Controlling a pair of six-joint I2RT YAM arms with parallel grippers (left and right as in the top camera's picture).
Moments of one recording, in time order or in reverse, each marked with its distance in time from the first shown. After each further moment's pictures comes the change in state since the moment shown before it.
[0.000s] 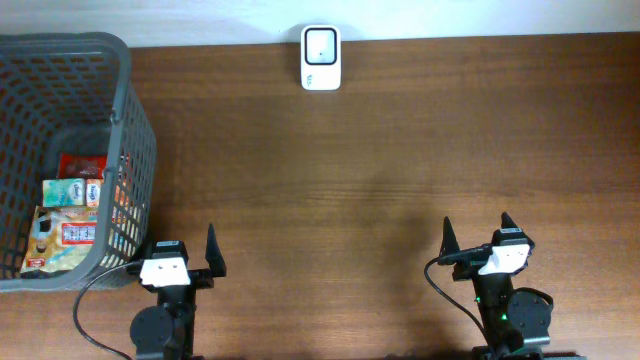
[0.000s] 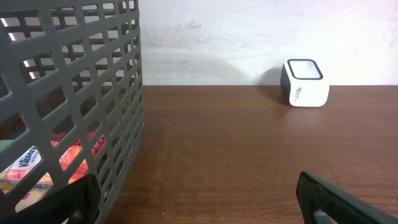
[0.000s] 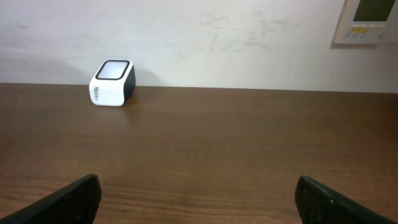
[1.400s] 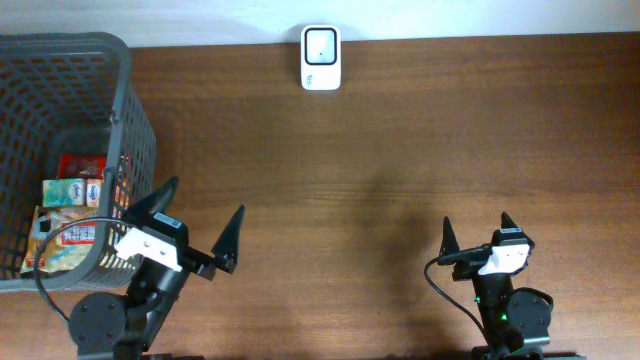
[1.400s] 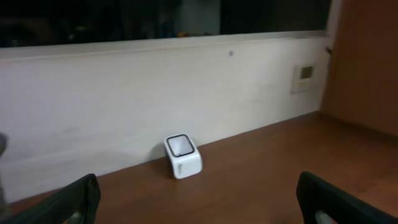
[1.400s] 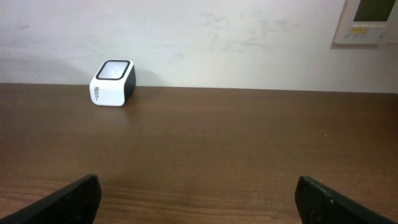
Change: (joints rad) left arm 0.000 0.398 0.552 0.002 0.520 -0.018; right arm 0.000 0.000 0.000 0.000 0.000 0.000
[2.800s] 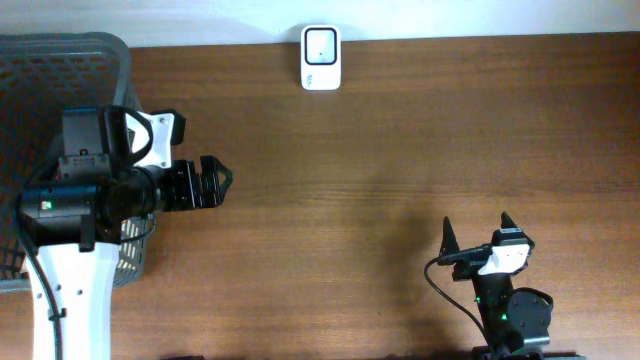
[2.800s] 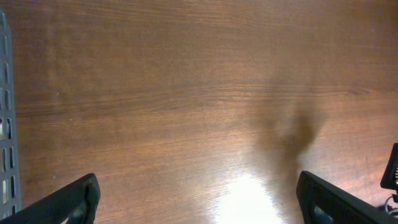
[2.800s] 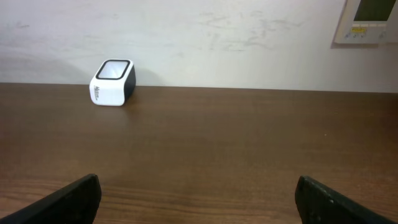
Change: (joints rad) left arm 0.003 0.873 0.932 -1.175 -0.143 -0.035; right arm 0.000 0.001 0.000 0.000 0.000 0.000
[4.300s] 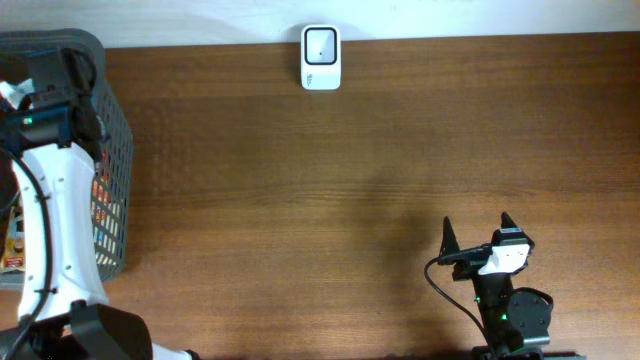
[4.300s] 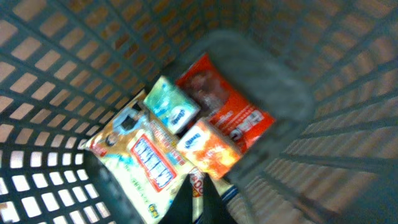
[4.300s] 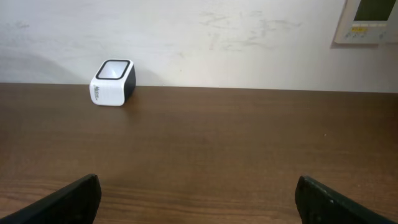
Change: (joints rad) left arm 0.190 0.377 0.171 0.208 -0.924 -0.380; right arm 0.000 0.000 0.000 0.000 0.000 0.000
